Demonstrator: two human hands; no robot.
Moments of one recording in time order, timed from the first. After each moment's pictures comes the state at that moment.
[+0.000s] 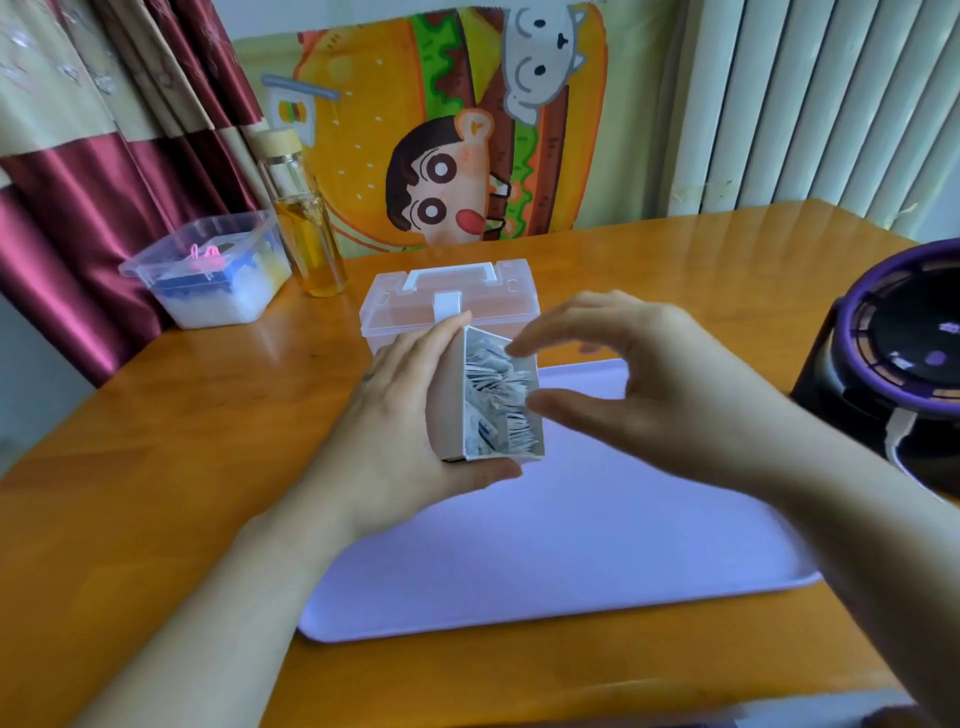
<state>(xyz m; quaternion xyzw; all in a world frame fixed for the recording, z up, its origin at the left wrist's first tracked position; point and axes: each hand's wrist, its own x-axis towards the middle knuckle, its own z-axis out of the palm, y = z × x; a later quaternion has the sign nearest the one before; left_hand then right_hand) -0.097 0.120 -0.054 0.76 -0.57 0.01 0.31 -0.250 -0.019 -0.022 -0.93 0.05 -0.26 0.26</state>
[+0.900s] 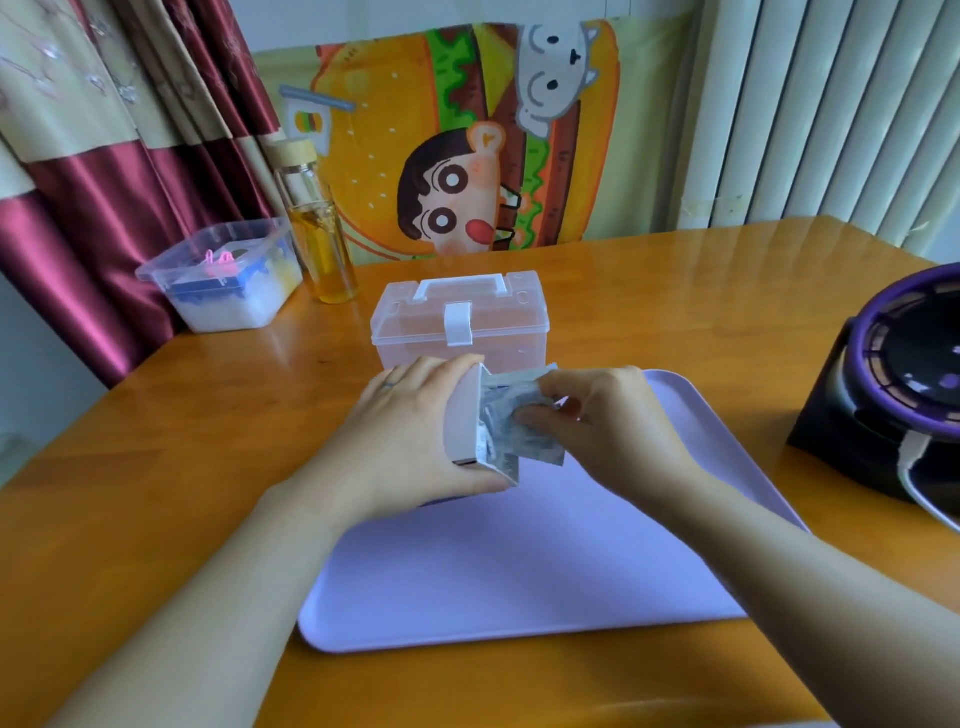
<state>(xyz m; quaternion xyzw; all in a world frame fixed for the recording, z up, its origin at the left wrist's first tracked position) -0.072 0.103 -0.062 0.82 -0.56 0.02 0.12 -0.207 -0.036 -0.087 -0.89 0.16 -0.33 0.27</state>
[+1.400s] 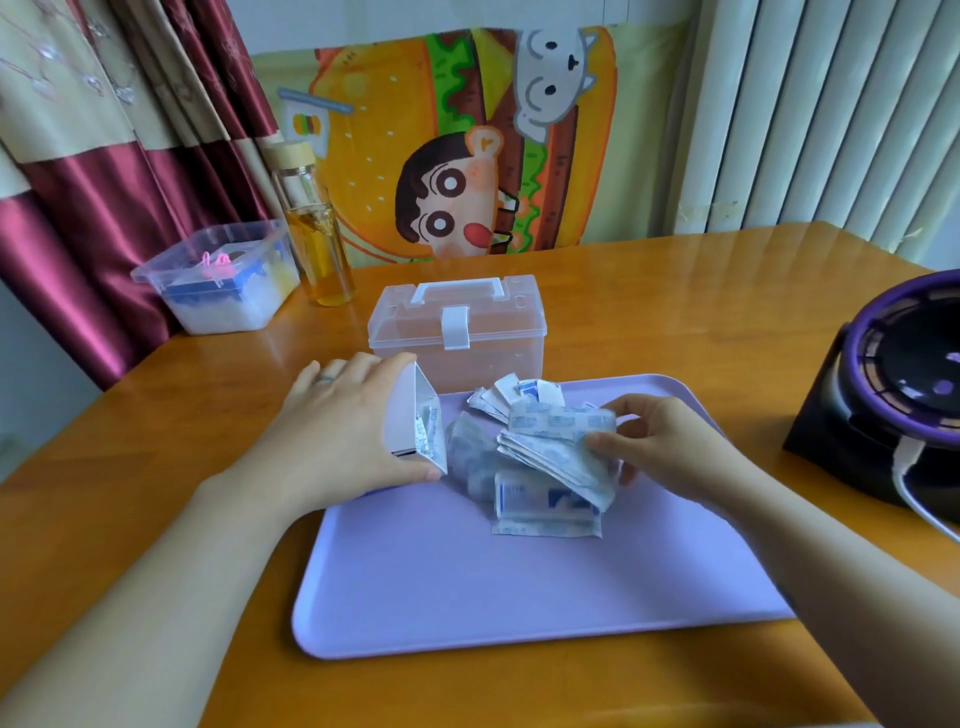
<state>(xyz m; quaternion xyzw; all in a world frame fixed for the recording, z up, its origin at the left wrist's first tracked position) -0.046 0.123 -0.052 0.87 -0.49 0.06 0.01 -0.235 -0.076 -0.107 -0.81 0.32 -0.16 0.47</state>
